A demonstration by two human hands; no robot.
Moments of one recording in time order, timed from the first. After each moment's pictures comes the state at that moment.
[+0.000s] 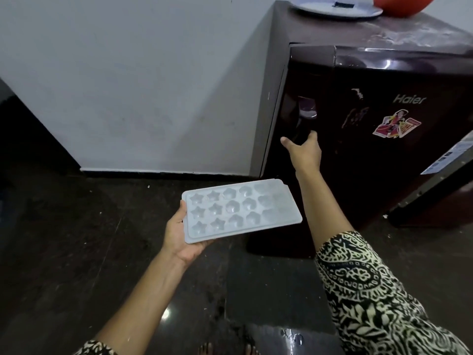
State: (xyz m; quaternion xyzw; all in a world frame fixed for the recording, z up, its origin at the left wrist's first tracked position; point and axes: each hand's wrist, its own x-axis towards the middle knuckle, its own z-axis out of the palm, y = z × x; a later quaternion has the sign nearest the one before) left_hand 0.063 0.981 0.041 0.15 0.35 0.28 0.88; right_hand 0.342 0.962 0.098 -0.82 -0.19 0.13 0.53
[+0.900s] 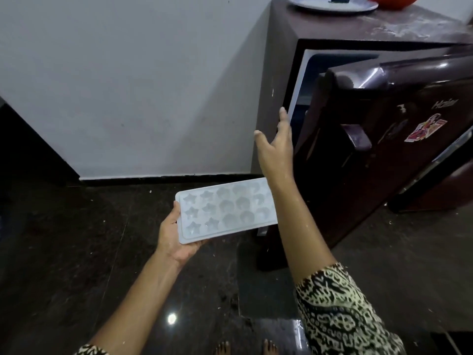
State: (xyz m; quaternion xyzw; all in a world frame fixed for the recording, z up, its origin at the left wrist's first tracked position) left_hand 0.007 1.016 0.046 0.15 0.36 0.27 0.88; right_hand 0.205 0.977 0.135 -0.72 -0.32 0.09 0.61
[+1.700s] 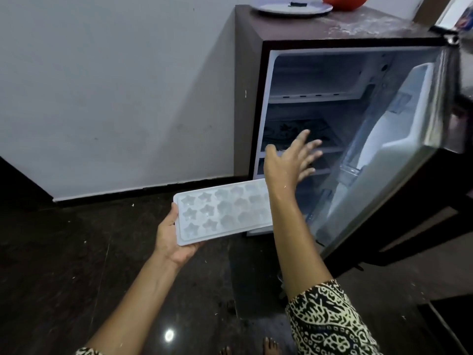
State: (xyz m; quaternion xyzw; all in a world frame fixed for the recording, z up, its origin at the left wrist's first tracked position) left_hand 0.023 1.008 0.043 0.17 0.33 0.22 0.90; right_hand 0.215 0.934 0.122 -0.86 -0.10 0.03 0.51
